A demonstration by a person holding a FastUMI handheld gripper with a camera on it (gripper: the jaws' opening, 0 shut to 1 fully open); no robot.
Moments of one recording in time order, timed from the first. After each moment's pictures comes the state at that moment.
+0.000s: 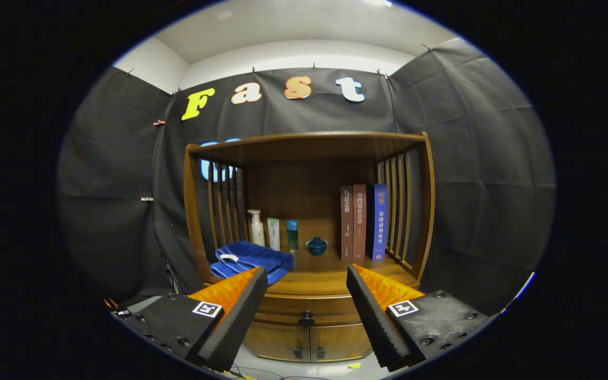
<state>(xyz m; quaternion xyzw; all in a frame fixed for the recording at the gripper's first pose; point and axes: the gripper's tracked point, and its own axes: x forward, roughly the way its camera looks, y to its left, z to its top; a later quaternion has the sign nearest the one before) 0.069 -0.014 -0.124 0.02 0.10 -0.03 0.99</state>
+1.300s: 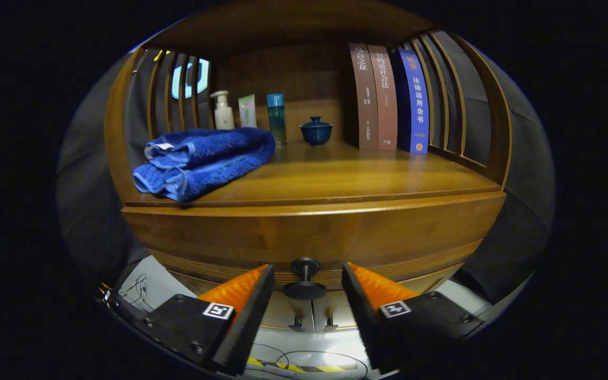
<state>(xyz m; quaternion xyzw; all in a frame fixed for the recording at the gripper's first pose) 0.158 -0.017 -0.394 0.03 0.31 -0.05 0.95</state>
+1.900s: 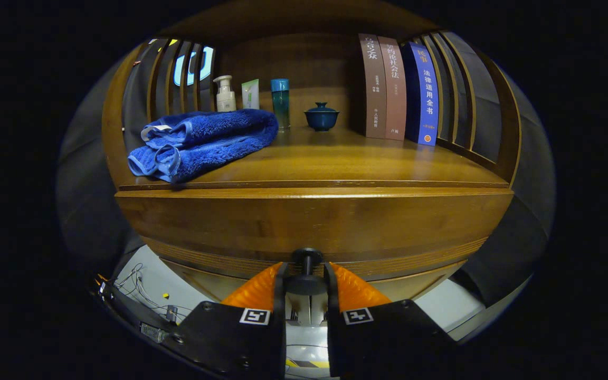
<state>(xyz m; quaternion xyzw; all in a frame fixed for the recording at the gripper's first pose) 0.155 -0.013 -0.404 0.02 0.34 -0.04 0.94</state>
